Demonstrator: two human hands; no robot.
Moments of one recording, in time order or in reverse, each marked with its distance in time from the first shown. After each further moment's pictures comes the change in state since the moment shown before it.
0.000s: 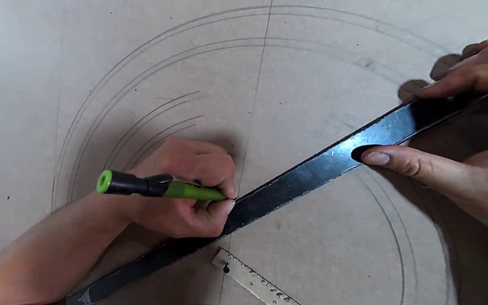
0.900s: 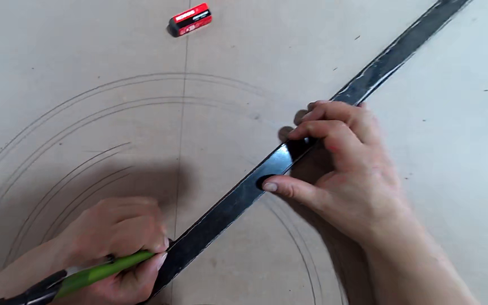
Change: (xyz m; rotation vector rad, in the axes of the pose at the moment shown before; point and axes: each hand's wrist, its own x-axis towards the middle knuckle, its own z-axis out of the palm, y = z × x) left_hand -0.013 -0.020 0.007 0.076 0.064 0.104; right_hand 0.013 -0.047 -0.009 -0.085 0.049 0.022
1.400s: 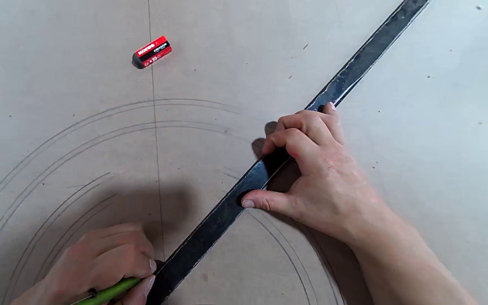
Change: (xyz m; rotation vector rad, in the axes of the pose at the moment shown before) left_hand 0.003 0.001 -0.013 -0.038 -0.115 -0.018; right_hand -0.002 -0.003 -0.005 -0.097 -0.043 0.023
